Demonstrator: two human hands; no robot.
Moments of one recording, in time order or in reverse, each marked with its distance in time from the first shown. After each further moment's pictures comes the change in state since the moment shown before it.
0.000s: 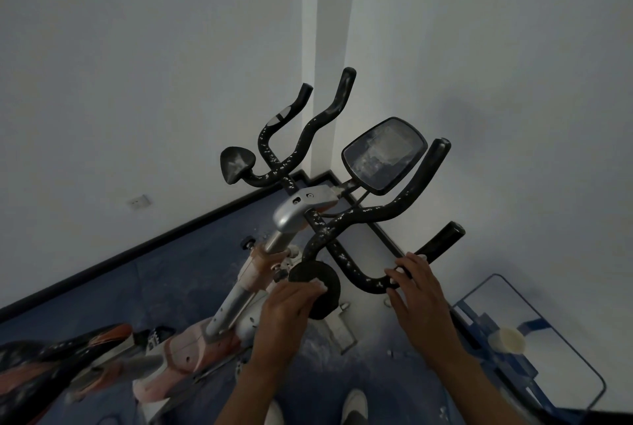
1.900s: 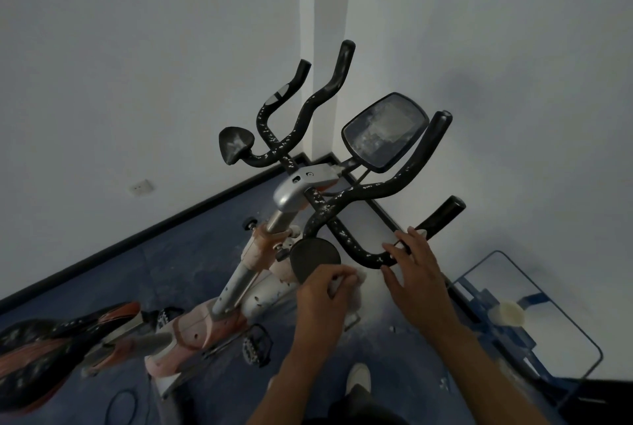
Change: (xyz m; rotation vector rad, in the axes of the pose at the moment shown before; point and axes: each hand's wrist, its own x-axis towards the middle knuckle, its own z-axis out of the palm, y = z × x) left_hand -0.002 0.087 0.015 -0.362 -0.023 -0.405; right_hand -0.002 -0.010 0.000 0.054 -0.020 0.042
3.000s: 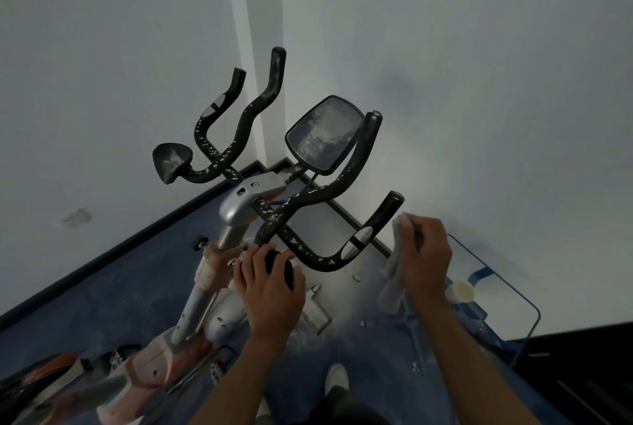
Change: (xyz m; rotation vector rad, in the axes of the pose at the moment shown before) left_hand 0.042 -0.056 0.023 0.757 0.173 0.274; right_hand 0.022 0.013 -0.068 0.336 0.496 0.408
